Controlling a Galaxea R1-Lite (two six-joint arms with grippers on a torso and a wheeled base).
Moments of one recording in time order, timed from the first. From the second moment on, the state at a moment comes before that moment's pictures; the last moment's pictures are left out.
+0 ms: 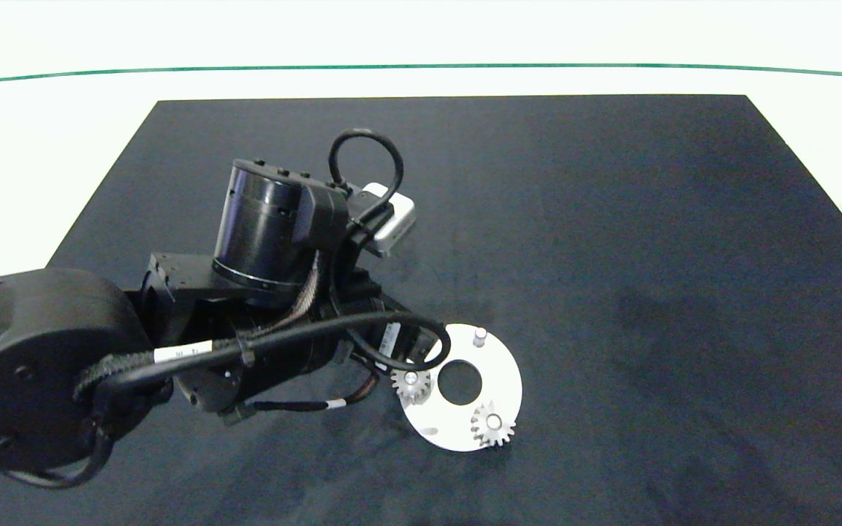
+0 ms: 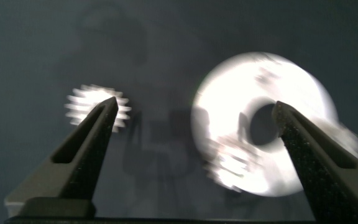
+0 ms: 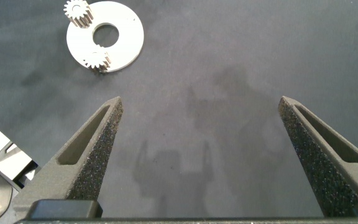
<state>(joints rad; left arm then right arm) -0.78 1.64 -1.08 -0.14 0.27 0.13 0.70 0.85 -0.92 0.36 -0.21 -0.31</state>
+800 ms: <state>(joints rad) -0.59 1.75 -1.27 0.04 0.27 0.10 0.70 0.84 -0.92 0.36 -0.21 -0.31</state>
